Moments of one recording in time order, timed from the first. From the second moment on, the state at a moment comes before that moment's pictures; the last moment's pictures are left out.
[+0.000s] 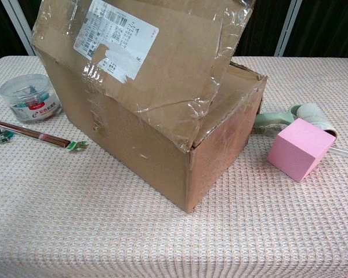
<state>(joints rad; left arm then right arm) -0.94 -1.02 -0.27 -1.73 1.37 0.81 -0.21 0.13 -1.24 0.28 -1.57 -1.64 1.89 0.30</state>
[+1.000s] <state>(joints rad) -0.59 -0.79 -0.14 -1.89 1.51 1.14 -0.28 0.13 -1.23 0.23 -1.65 -1.72 1.88 0.21</state>
